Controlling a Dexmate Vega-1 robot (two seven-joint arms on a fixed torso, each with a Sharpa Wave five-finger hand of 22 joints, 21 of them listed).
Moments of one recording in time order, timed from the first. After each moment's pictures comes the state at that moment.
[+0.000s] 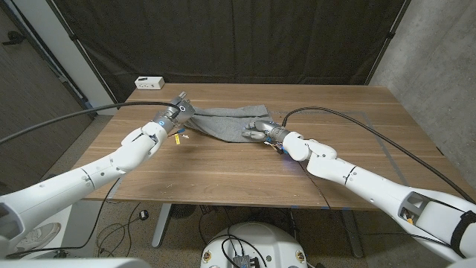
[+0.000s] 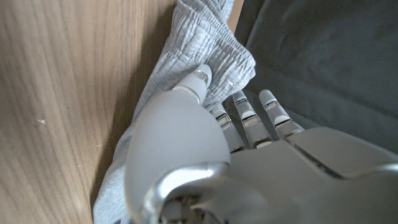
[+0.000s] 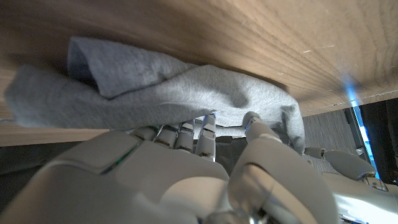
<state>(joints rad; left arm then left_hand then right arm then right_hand) 0.72 1.04 0.75 -1.75 1.42 0.29 0.02 1.17 0.17 0.46 -0.14 0.24 0.90 -0.12 0.49 0.23 0.84 -0.18 0.48 0.36 0.43 -0.05 0.22 0.17 0.01 0.10 0.63 0.20 -0.59 -0.55 -0.92 -1.49 -0.39 -0.14 0.04 0.36 0.14 0.44 -0.03 0.20 0.43 -0.02 0.23 0.18 0.31 0.05 0.22 0.19 0.21 -0.03 0.22 0.19 0.12 0.01 0.39 0.17</state>
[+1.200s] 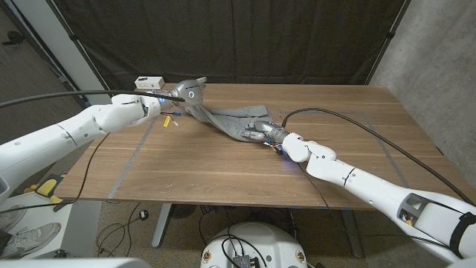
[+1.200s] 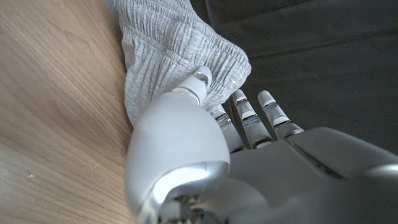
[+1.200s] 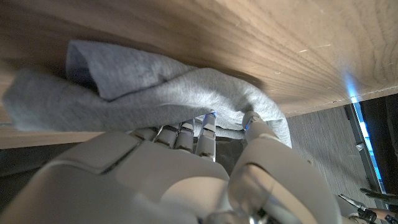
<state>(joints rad) 0.44 1.11 0.78 -1.73 1.77 -0.17 0.21 1.16 0.18 0.48 -0.13 0.21 0.89 -0.14 0.50 0.23 0.84 -0.18 0.46 0.39 0.43 -0.05 0.22 0.18 0.01 0.08 0.64 0.20 -0.60 -0.54 -0.92 -1.48 -0.38 -0.13 0.03 0.36 0.14 0.45 -0.04 0.20 0.43 -0.03 0.21 0.18 0.31 0.05 0.22 0.19 0.21 -0.03 0.21 0.19 0.12 0.01 0.37 0.17</state>
